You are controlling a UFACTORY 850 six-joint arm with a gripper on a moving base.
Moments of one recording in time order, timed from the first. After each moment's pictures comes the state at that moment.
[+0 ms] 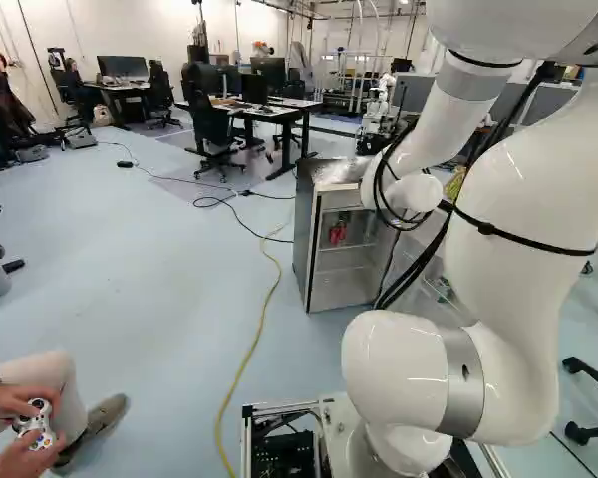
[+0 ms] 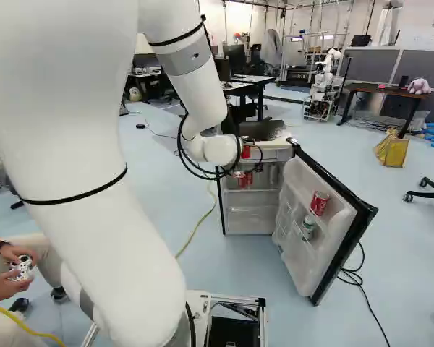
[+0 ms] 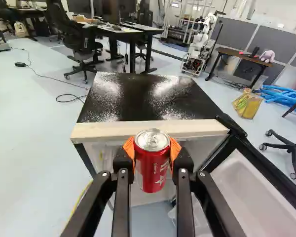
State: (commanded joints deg) arm -21.2 -7.1 -34.3 -16.6 43.0 0.0
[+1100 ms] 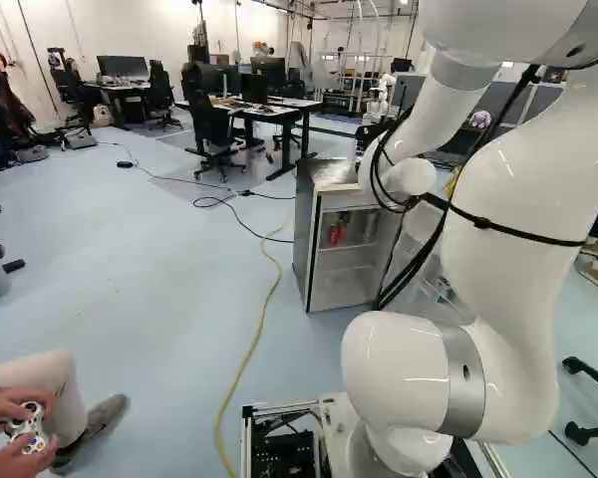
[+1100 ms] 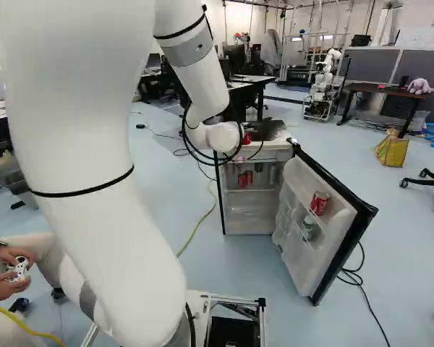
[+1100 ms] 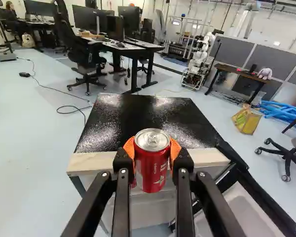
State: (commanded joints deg) arm -19.7 -10.5 -41.8 -16.6 43.0 0.0
